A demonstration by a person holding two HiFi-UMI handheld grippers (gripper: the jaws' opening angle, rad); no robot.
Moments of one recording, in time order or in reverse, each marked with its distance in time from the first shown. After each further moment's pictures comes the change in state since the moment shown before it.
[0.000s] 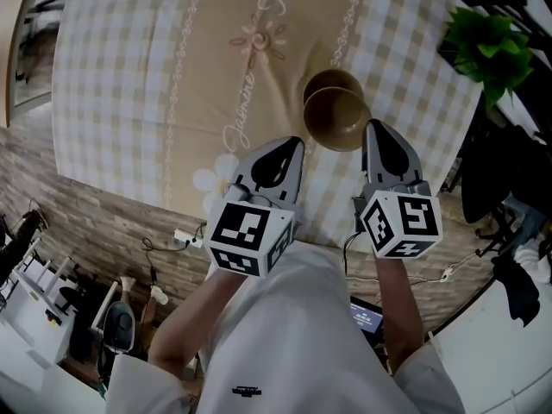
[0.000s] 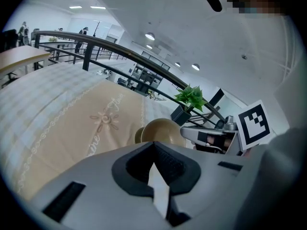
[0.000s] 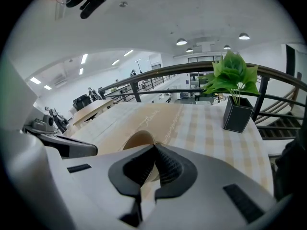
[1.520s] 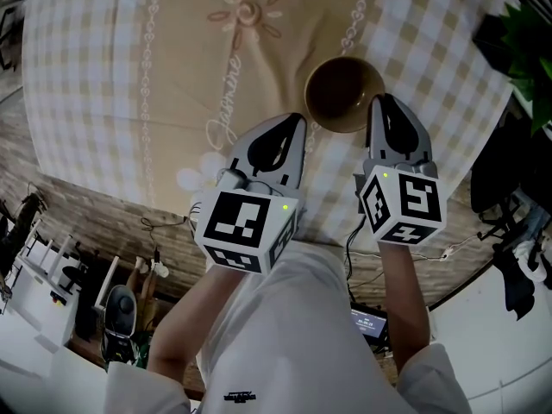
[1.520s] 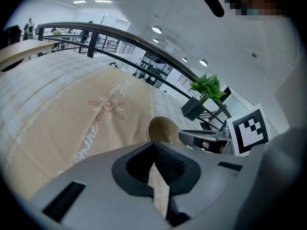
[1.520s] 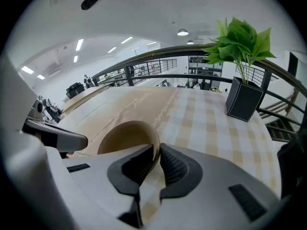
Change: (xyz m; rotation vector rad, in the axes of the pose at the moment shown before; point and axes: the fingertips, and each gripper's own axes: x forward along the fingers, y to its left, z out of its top) left arm 0.069 0.040 -0.028 -0.061 0.066 0.049; right arm 0.080 -0.038 -0.050 -0.042 0.113 -0.072
